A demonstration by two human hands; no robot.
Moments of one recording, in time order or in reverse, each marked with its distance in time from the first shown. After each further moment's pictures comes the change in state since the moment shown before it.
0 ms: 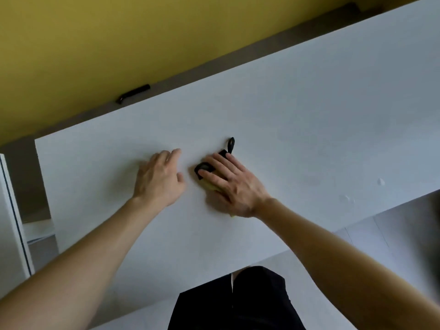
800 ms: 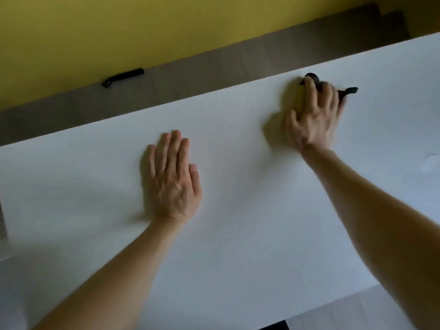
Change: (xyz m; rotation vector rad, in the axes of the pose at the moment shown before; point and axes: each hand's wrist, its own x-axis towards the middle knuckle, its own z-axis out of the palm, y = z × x) left_hand 0.076 -0.007 0.069 -0.177 0.523 -0.013; right_hand 0.108 0.184 -0.058 -0.155 0.231 0.918
